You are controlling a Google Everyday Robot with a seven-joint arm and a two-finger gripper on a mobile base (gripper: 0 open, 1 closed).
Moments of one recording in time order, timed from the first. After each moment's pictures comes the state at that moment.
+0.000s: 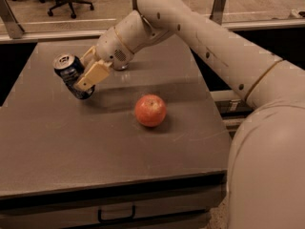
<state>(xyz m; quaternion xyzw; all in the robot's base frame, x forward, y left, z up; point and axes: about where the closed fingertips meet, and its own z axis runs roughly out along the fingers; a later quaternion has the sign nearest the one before) 0.577 0.183 0.896 -0.70 0.53 0.37 0.30</state>
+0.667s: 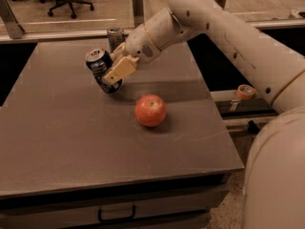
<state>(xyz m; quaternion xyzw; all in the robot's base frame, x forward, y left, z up) 0.607 0.115 0.892 -0.66 0.59 0.34 0.31</state>
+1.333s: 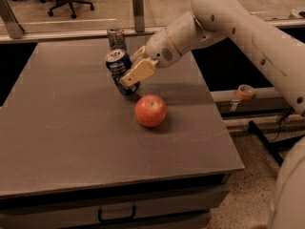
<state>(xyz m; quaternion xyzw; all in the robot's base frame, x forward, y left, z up) 0.603 0.062 0.889 -0.62 0.64 0.34 0.31</state>
